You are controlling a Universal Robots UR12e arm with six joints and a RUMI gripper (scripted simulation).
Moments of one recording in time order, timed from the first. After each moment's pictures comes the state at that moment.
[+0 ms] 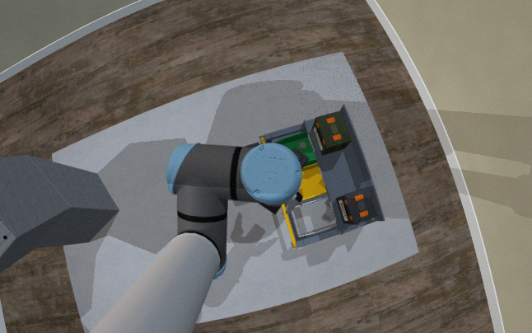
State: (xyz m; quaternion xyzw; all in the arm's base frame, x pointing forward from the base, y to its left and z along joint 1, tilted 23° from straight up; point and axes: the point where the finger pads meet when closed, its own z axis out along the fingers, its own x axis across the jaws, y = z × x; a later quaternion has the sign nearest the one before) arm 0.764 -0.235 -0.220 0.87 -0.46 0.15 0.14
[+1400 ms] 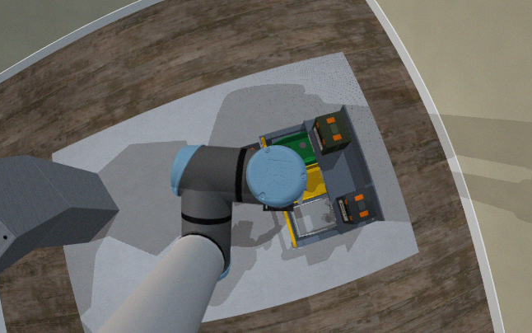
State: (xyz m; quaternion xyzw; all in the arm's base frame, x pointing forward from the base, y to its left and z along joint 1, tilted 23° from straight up) arm 0.764 -0.235 -0.220 0.96 -0.19 0.11 0.17
